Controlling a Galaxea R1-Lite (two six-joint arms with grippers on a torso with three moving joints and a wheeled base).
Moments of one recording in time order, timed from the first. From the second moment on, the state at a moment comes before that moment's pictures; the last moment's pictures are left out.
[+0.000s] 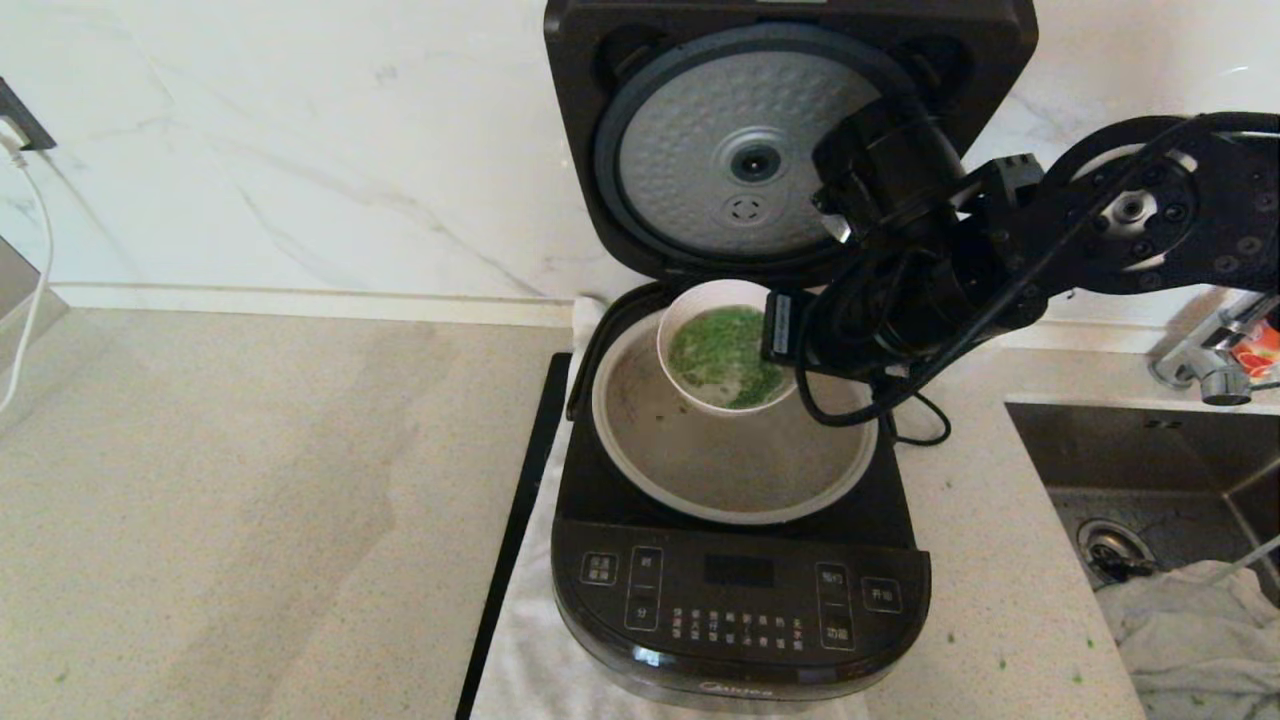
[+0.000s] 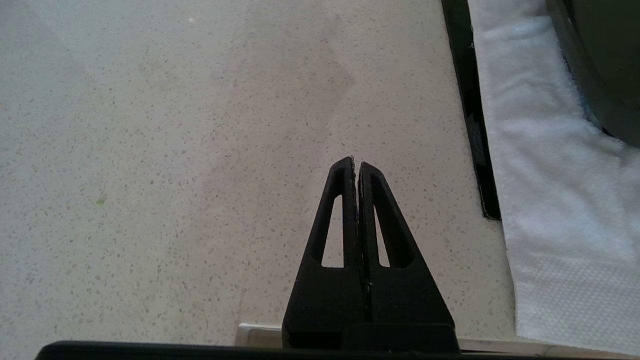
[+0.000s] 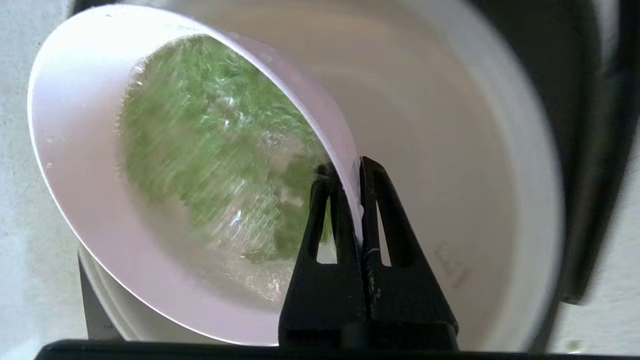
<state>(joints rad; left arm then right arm) 0.00 0.00 -0.02 0.05 -0.02 0.08 0.63 1.96 -1.93 0.62 -0.24 0.59</state>
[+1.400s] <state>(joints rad) 0.00 0.00 -0.02 0.06 -0.02 0.08 0.74 1.90 -1.21 -0.83 -0.78 -0.23</state>
